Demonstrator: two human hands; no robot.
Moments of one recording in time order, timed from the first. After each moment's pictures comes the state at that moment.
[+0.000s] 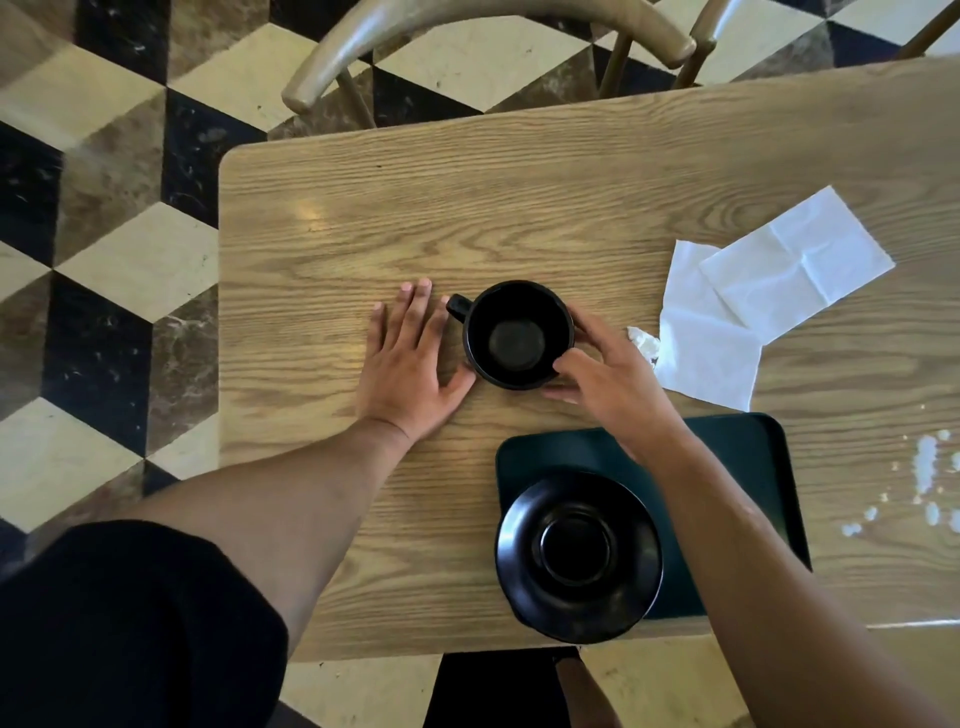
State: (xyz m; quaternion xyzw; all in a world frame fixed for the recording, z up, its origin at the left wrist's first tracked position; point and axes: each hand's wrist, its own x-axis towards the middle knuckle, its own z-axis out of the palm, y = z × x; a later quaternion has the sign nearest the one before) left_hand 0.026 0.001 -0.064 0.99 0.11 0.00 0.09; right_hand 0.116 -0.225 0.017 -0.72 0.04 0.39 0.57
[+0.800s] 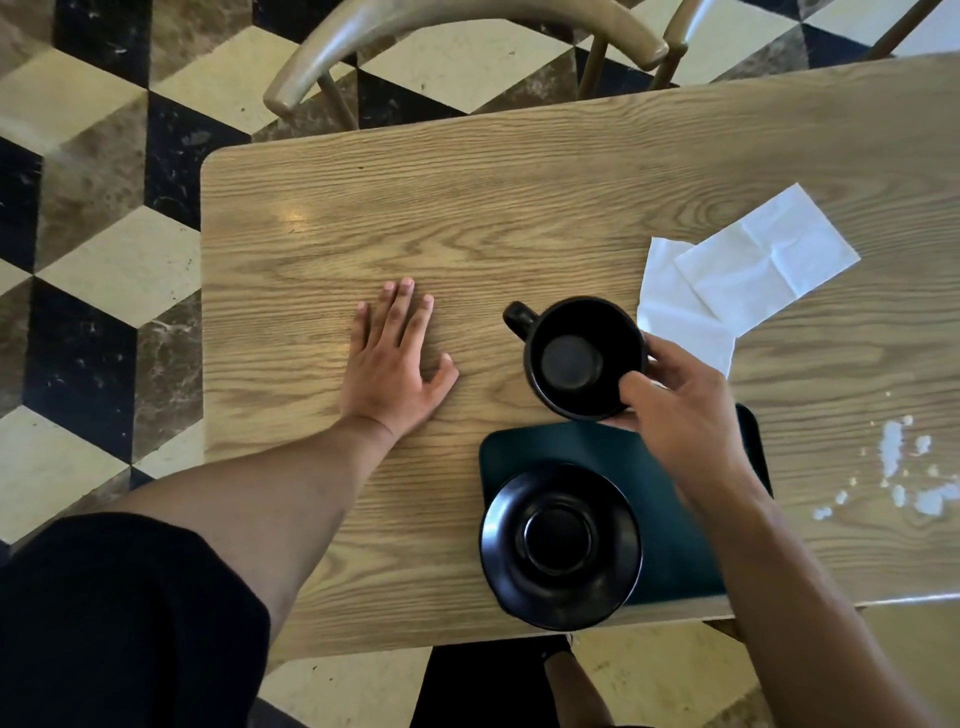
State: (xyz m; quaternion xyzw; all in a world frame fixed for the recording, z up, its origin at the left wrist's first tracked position) left_hand 0.024 0.002 -0.070 0.99 0.11 0.03 0.09; right_hand 0.095 -0.282 0.048 -0.74 0.15 0.26 0.60
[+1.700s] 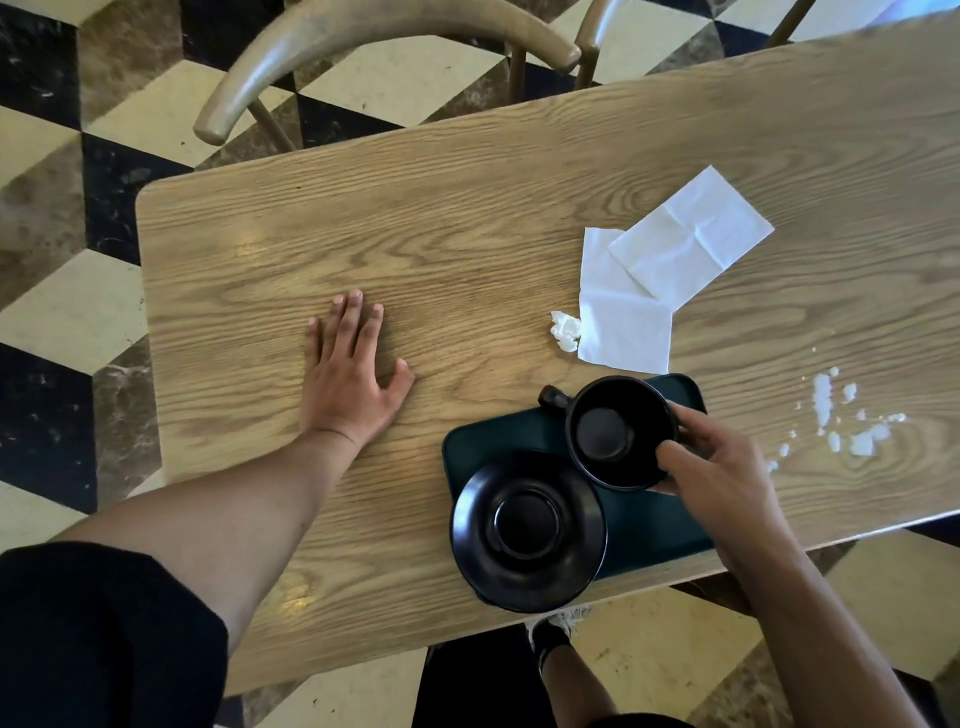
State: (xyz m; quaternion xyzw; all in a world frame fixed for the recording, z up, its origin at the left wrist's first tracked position) left_hand 0.026 0.002 -0.066 0.99 0.12 0.02 0.10; right_hand 0.044 -0.373 0.046 -0.76 0.18 0.26 0.57
